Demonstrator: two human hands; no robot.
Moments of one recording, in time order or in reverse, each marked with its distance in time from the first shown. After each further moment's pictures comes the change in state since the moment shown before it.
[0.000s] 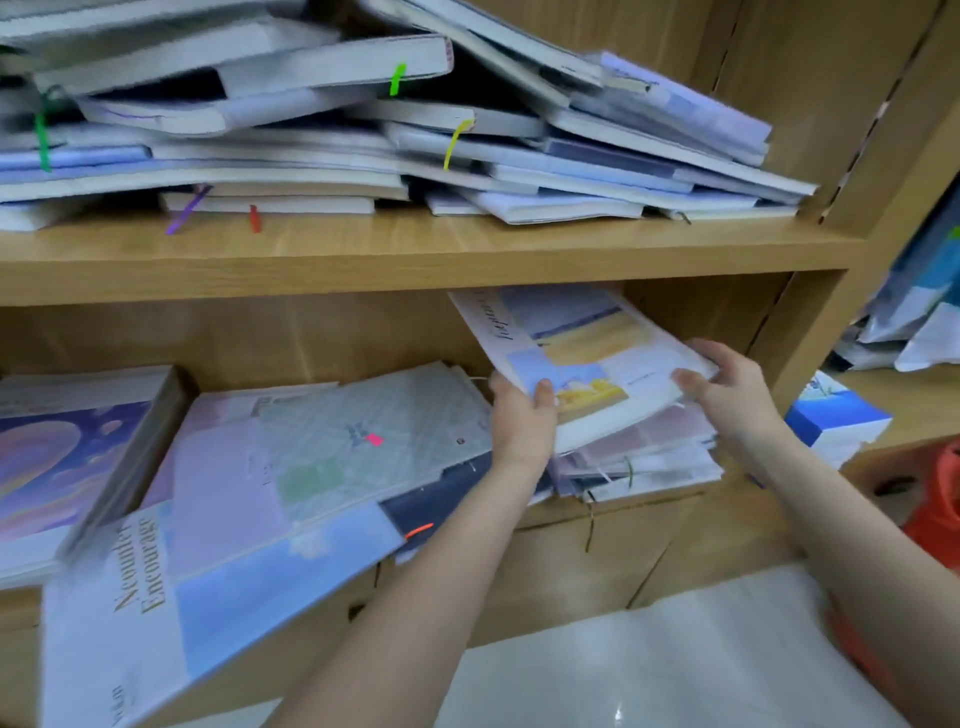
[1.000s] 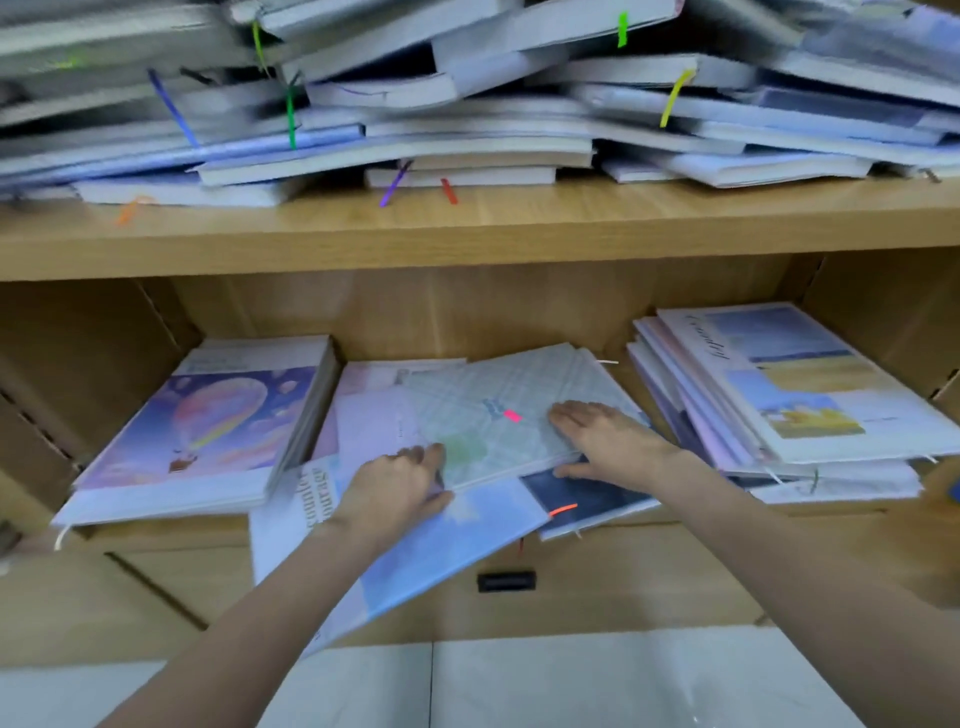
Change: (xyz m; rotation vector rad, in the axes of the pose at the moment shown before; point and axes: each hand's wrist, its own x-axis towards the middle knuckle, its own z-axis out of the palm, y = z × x) left_hand -0.020 -0.097 -0.245 1.511 -0.145 0.262; right_hand -0.047 -0.038 0.207 -1.046 -0.777 -0.810
